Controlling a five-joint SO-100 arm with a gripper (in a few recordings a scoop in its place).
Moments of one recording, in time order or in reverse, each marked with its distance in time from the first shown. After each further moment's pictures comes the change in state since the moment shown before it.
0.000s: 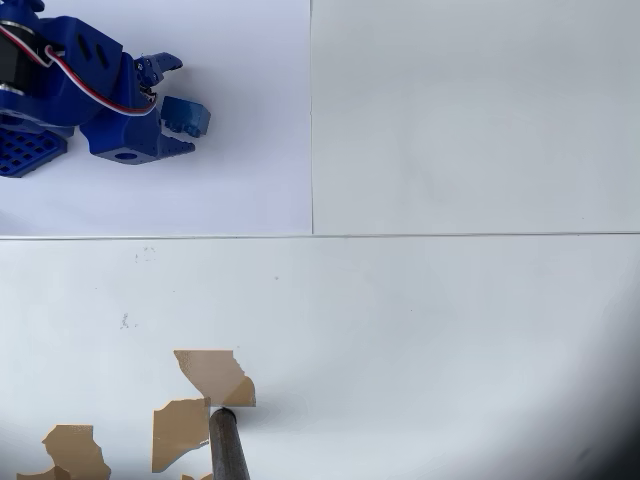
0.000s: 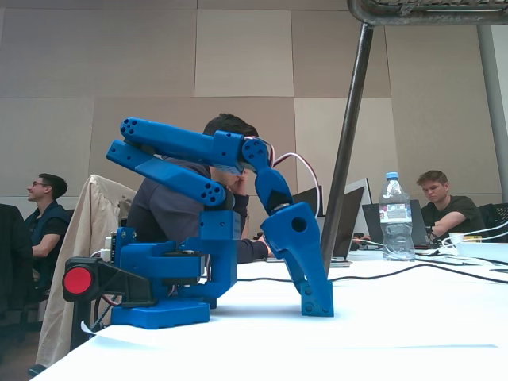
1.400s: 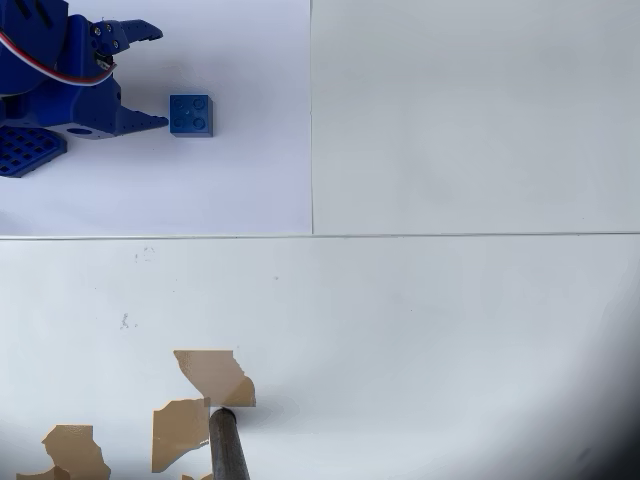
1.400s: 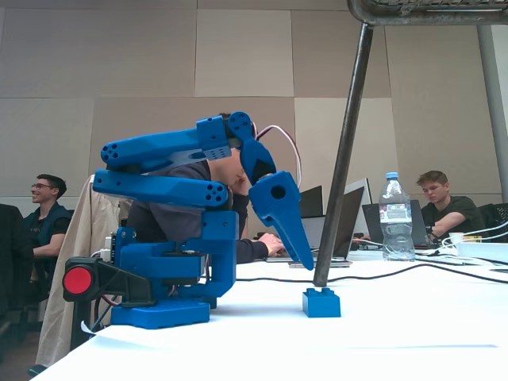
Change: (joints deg) arm -4.7 13.6 -10.2 21.8 9.8
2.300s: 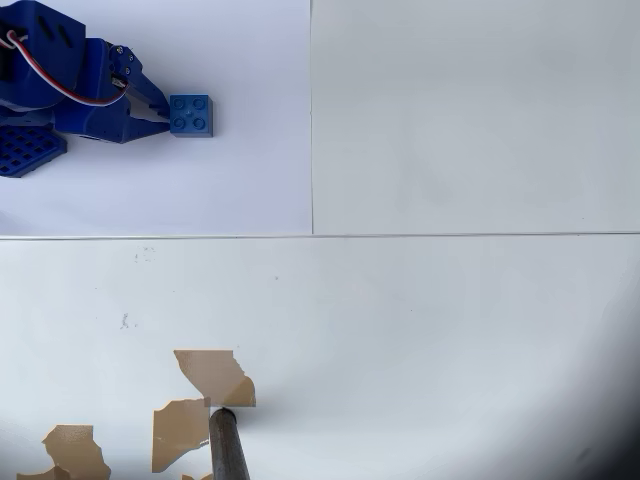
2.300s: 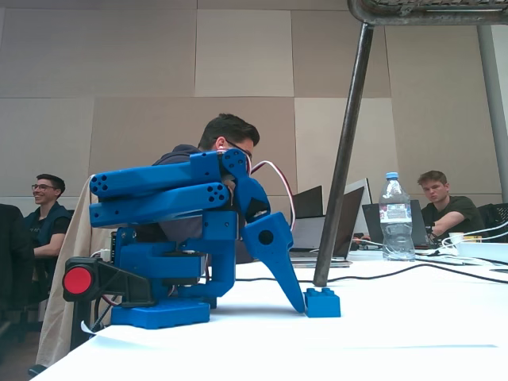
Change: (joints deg) arm -4.0 20.2 20.7 0.4 14.3
